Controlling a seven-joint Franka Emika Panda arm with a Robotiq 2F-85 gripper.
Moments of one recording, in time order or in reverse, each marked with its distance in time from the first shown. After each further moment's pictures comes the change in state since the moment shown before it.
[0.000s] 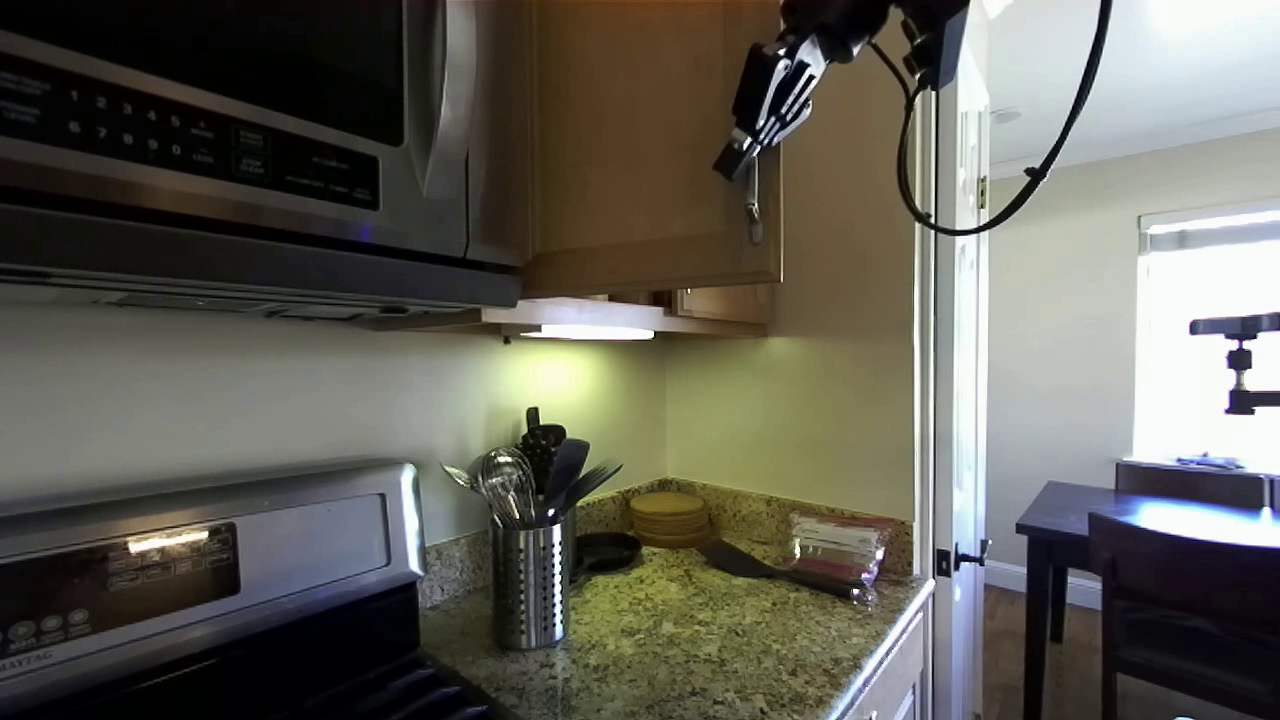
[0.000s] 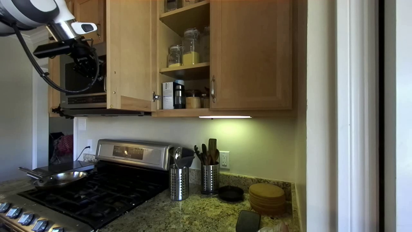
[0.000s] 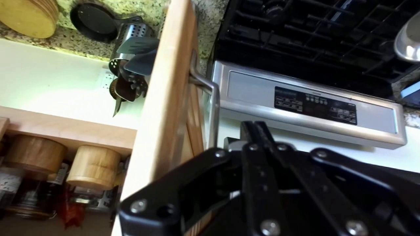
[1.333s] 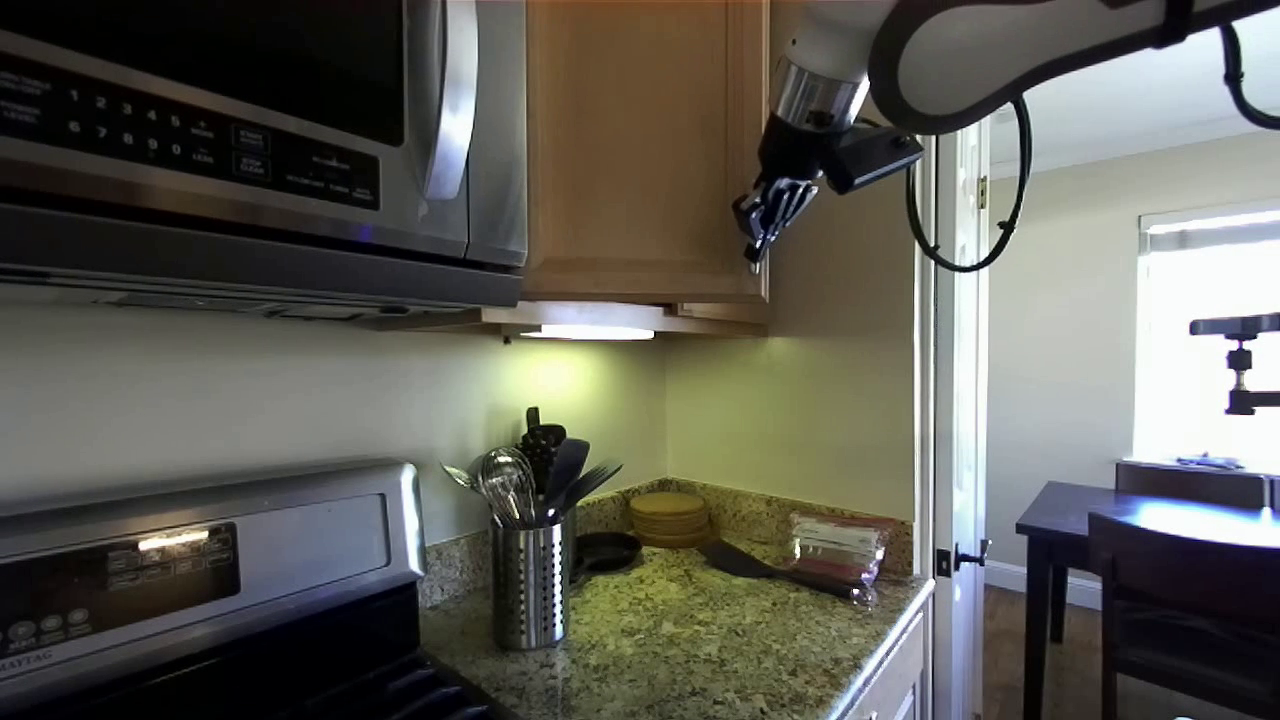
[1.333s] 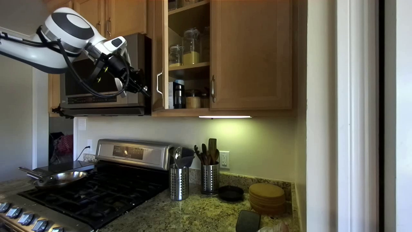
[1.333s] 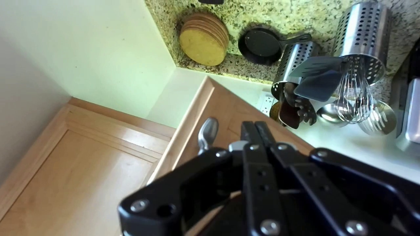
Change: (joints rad) arm -0.272 0.112 0.076 -0.044 -0.494 0.038 0.319
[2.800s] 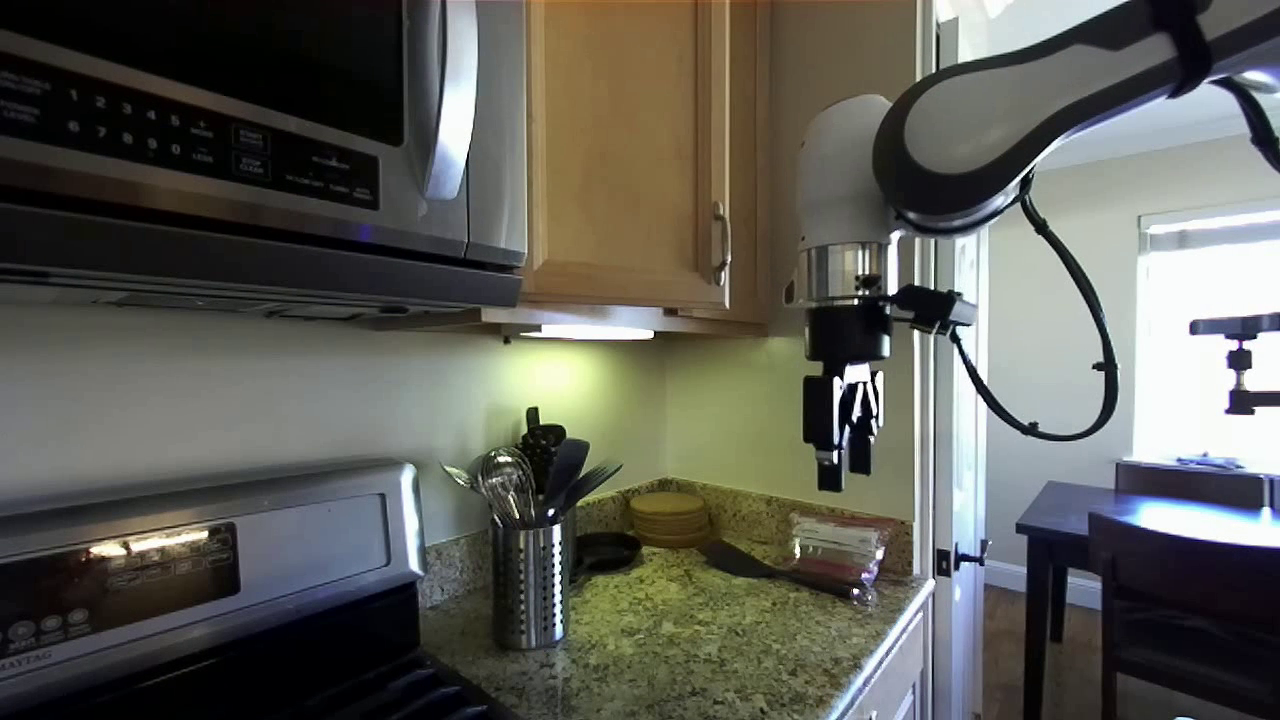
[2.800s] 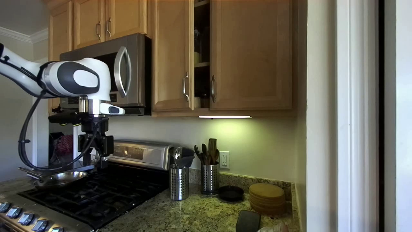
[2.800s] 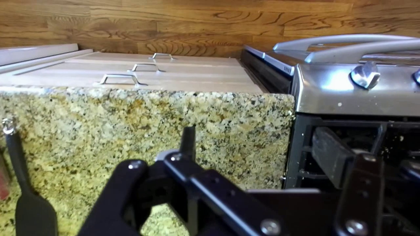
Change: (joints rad) arm 0.232 0.018 -0.147 -0.329 0.587 -0.255 -0.259
